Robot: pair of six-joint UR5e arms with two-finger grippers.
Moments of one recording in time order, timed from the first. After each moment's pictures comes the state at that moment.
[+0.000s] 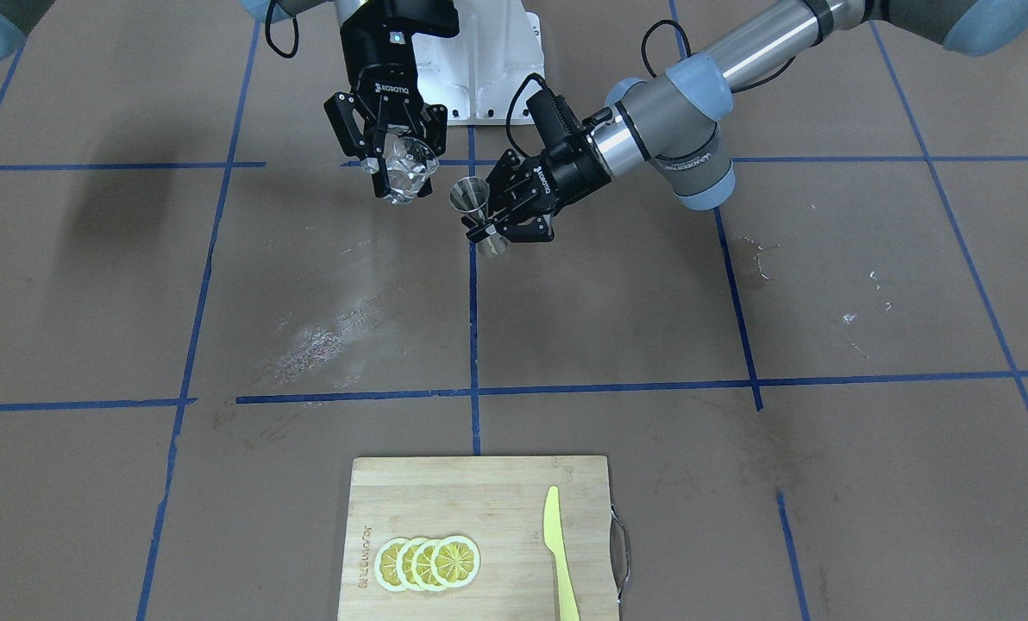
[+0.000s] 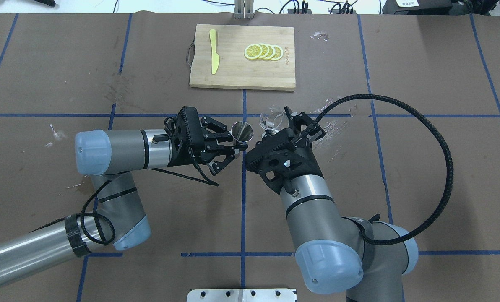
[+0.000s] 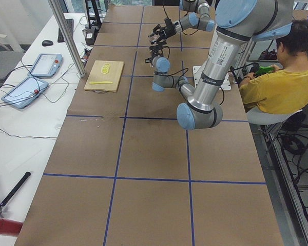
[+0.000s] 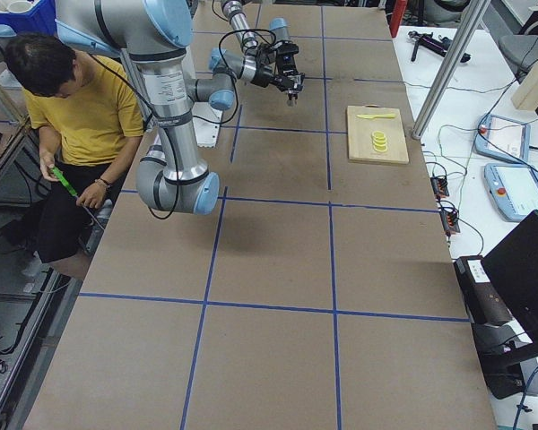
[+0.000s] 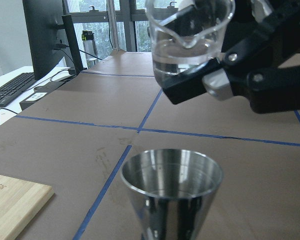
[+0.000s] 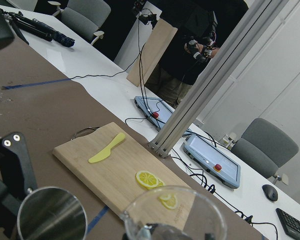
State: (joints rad) left arm -0.50 -2.12 -1.46 -2.98 -1.78 -0.20; right arm 0.18 -1.09 2.00 -1.27 0.60 0.46
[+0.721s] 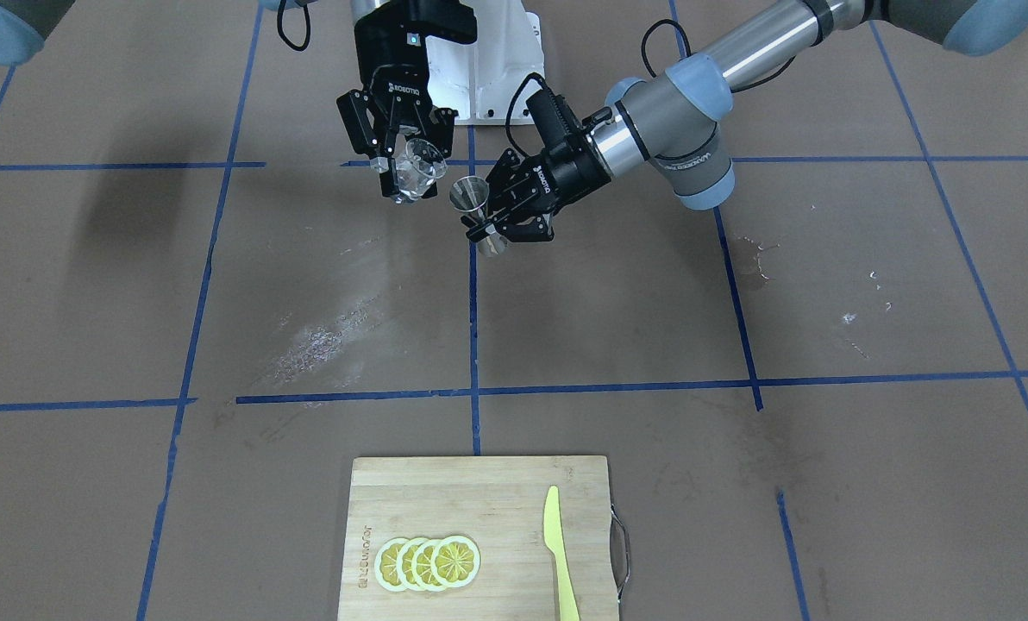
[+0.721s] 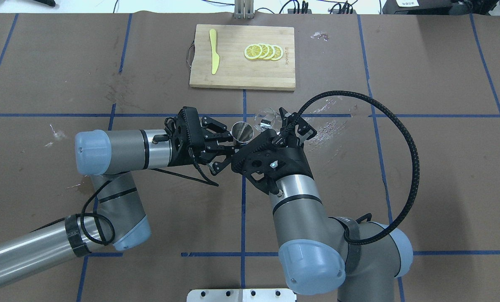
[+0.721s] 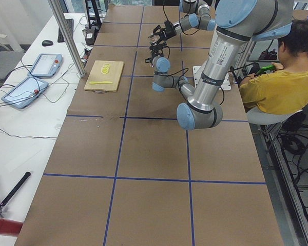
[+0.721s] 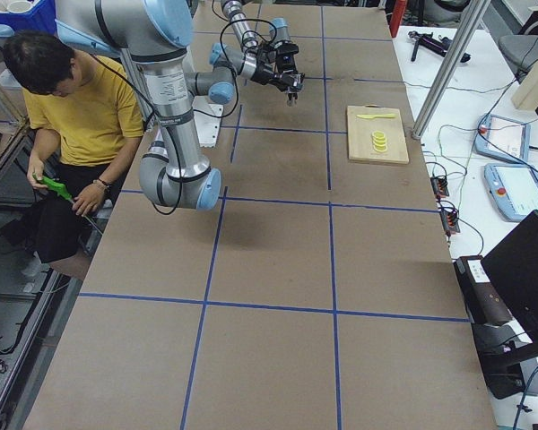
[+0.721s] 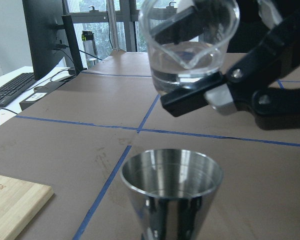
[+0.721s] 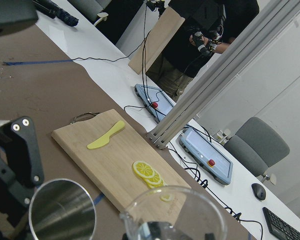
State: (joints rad) left arm -0.50 -2.12 -1.46 -2.98 -1.78 -0.20; right arm 0.18 -1.06 2.00 -1.40 0.60 0.44
